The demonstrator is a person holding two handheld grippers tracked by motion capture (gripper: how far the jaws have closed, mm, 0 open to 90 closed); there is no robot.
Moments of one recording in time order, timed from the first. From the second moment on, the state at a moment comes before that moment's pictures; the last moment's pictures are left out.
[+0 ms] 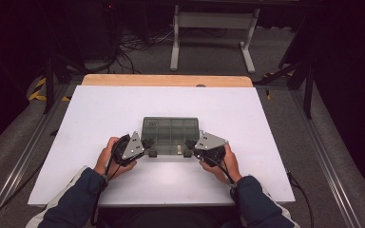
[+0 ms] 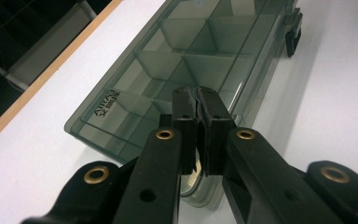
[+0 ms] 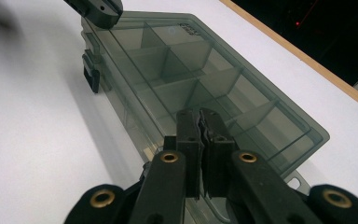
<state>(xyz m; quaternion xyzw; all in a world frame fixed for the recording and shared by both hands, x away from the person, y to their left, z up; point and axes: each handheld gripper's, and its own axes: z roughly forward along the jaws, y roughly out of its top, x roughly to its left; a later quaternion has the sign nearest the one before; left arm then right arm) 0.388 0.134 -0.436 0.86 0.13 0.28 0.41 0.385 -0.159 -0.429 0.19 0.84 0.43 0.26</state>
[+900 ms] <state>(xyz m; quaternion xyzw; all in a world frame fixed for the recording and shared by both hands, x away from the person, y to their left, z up) 0.396 0.137 -0.443 0.86 0.14 0.26 0.42 0.388 -0.159 -0.437 0.19 0.84 0.43 0.26</state>
